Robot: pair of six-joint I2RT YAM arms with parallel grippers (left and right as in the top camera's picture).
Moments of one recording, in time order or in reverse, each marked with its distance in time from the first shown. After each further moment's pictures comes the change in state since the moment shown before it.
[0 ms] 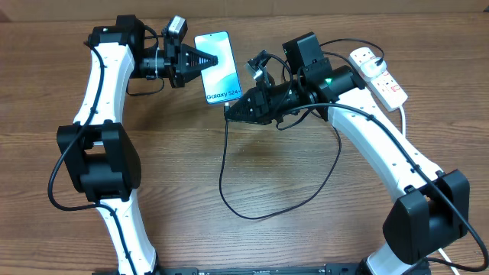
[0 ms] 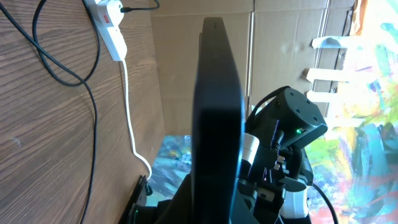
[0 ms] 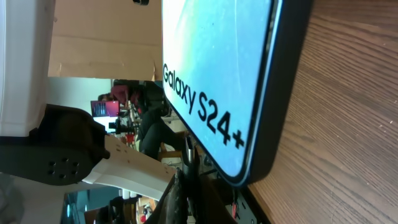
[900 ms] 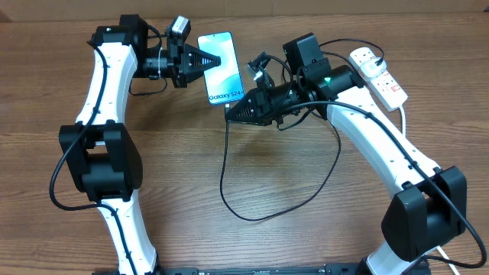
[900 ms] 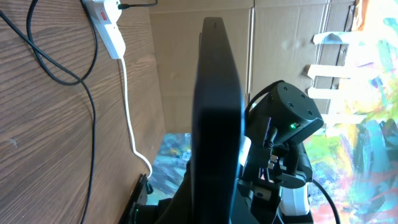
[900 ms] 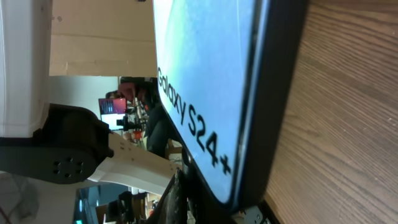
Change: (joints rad) left arm -0.012 0.000 0.000 0.008 0.000 0.000; right arm -0.008 0.016 -0.001 -0.016 -0.040 0.000
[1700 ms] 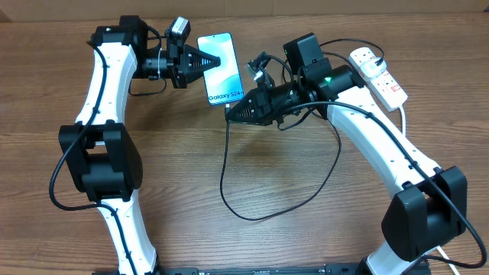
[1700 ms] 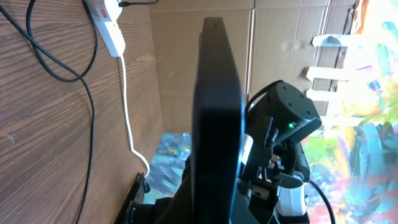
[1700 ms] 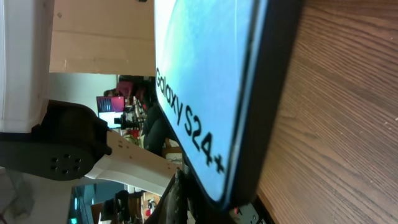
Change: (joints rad) left arm 0.002 0.000 0.000 -0.021 0.000 0.000; right arm -0.006 0.000 0.000 -0.003 0.003 -0.031
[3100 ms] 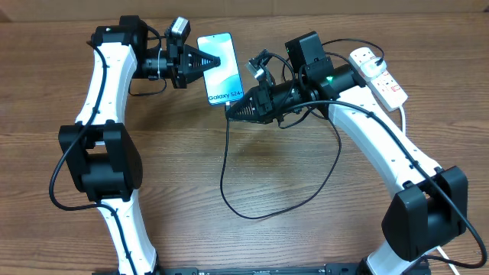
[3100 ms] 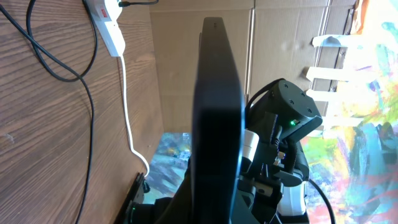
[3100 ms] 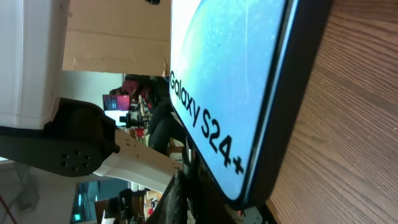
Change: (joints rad) left arm 0.000 0.000 0.000 -0.002 0.000 0.000; right arm -0.006 0.000 0.000 0.023 -0.031 0.005
